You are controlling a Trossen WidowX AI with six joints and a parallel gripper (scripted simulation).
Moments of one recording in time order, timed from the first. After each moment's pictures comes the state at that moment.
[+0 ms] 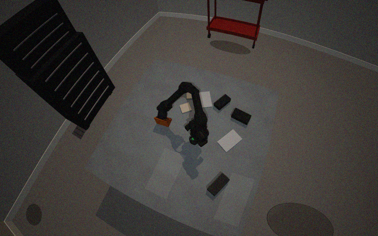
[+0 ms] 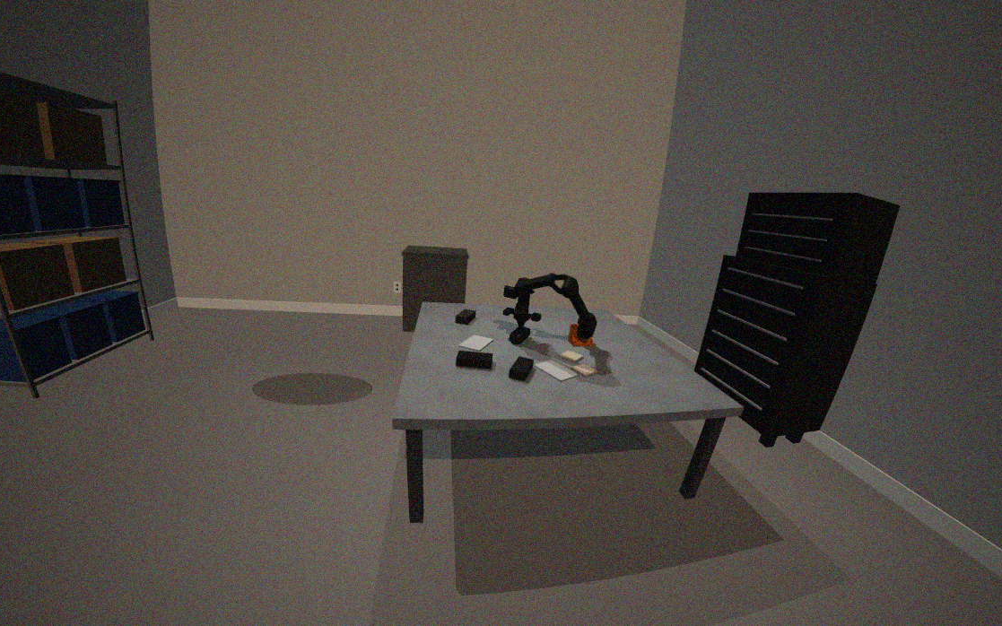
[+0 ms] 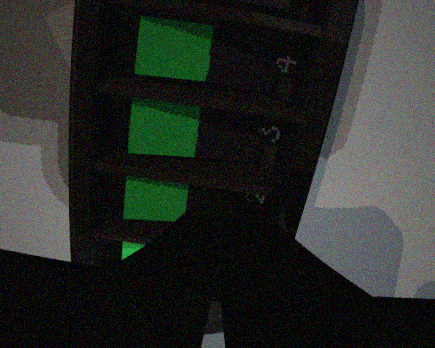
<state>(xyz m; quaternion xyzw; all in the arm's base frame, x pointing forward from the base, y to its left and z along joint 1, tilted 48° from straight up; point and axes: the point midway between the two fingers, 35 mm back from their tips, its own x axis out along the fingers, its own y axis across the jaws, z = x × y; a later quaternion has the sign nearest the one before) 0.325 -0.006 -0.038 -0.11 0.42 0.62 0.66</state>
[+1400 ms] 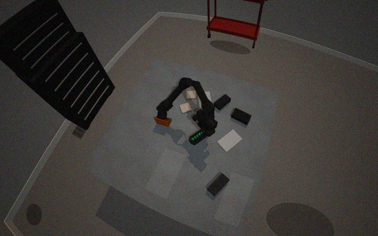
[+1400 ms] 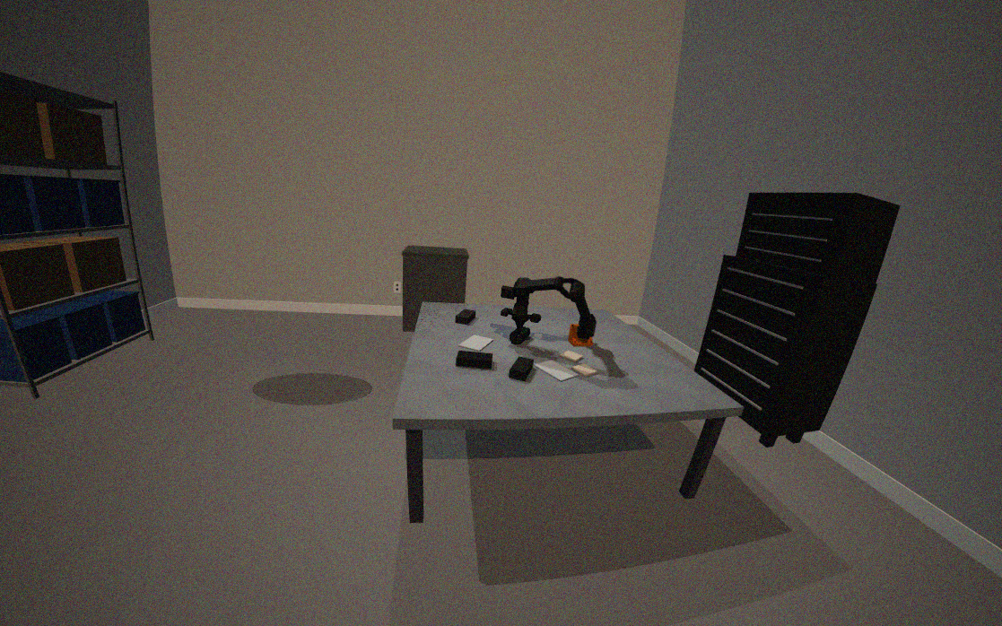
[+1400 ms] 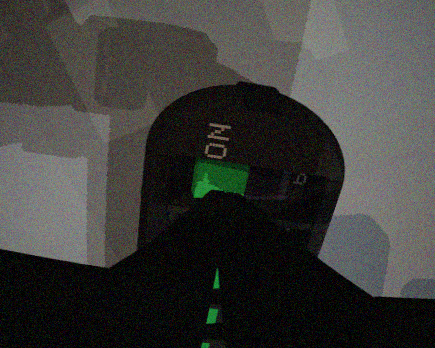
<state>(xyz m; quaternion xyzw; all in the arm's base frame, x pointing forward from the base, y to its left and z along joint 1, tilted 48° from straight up) 0.345 0.036 0.033 -0.11 0.42 0.62 0.66</state>
